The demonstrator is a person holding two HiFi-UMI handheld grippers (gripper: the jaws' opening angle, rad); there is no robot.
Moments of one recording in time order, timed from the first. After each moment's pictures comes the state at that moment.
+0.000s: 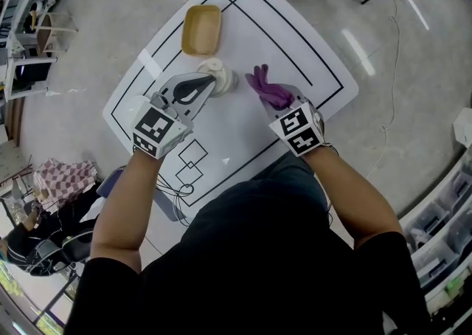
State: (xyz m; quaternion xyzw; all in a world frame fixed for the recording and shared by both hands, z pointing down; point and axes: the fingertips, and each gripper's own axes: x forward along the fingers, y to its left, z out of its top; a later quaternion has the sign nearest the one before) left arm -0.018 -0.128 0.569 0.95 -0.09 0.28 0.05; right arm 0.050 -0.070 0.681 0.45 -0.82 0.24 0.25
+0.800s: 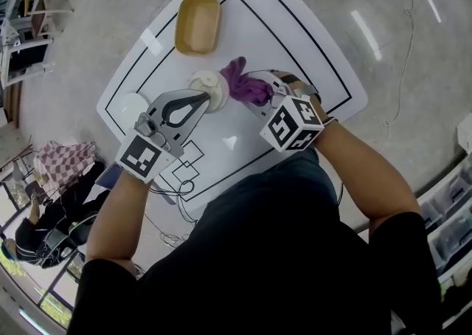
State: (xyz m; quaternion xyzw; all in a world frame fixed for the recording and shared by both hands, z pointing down) left arm -0.010 -0.139 0.569 0.95 -0.08 0.28 0.08; right arm 0.006 -0.137 0.655 0.25 -0.93 0.06 0.25
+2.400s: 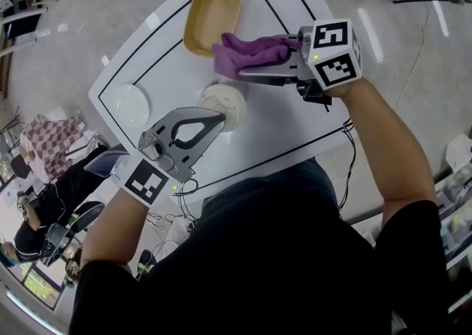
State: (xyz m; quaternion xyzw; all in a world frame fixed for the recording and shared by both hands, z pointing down) left arm -0.020 -0.145 0.576 0.96 -0.06 0.28 0.08; right arm 0.006 -0.223 0.618 -0.04 -0.91 0.42 0.02
